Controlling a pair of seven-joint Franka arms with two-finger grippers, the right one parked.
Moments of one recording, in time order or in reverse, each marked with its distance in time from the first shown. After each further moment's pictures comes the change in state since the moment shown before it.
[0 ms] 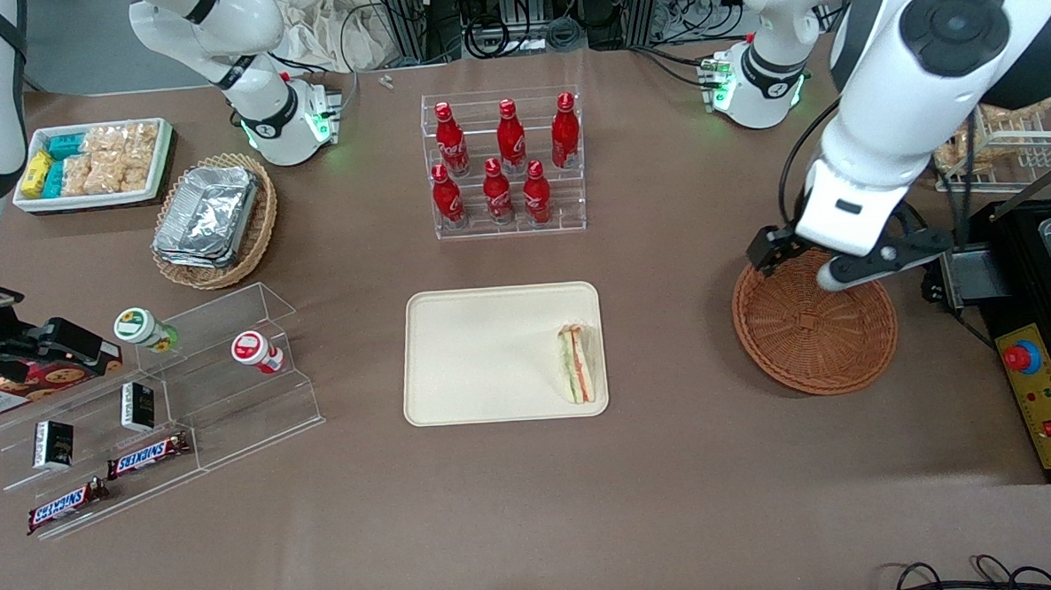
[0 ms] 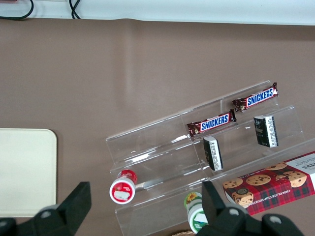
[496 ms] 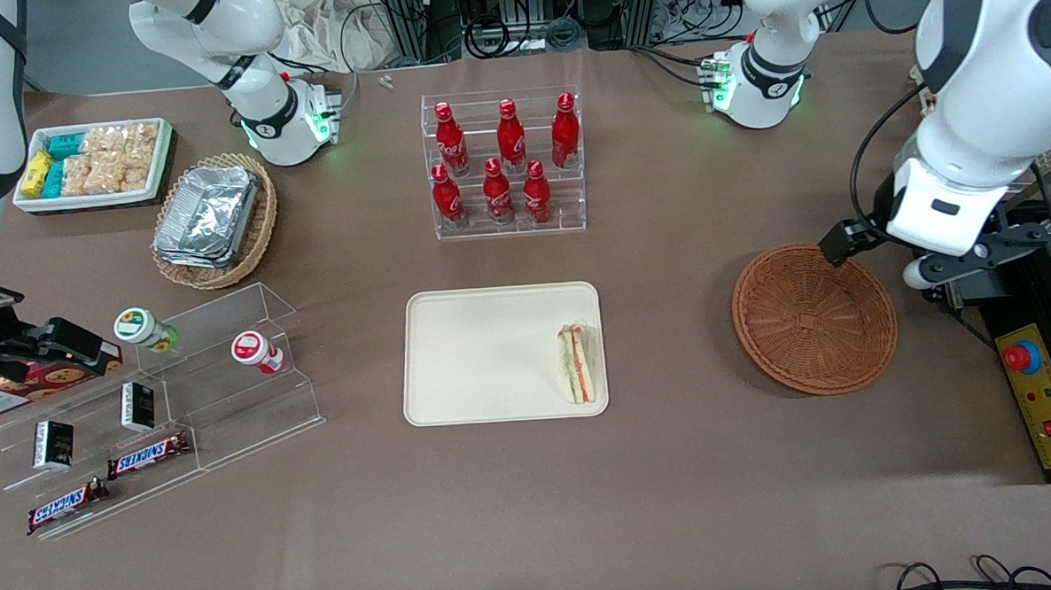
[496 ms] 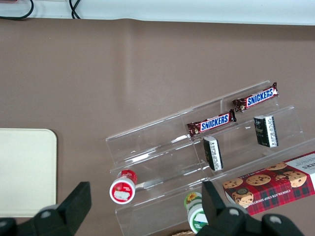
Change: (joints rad) arm 0.135 -0.006 0.006 0.000 -0.032 -0.061 0.149
